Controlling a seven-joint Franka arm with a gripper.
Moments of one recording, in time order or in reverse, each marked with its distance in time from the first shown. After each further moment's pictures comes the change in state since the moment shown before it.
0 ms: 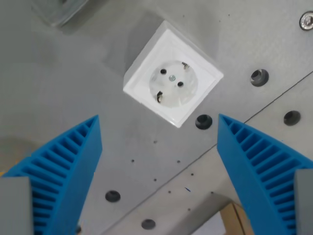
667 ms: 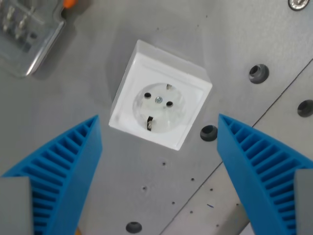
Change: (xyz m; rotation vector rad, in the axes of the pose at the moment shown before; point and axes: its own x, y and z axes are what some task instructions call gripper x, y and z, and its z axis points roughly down) arm 0.008 0.010 0.026 0.005 0.005 0.223
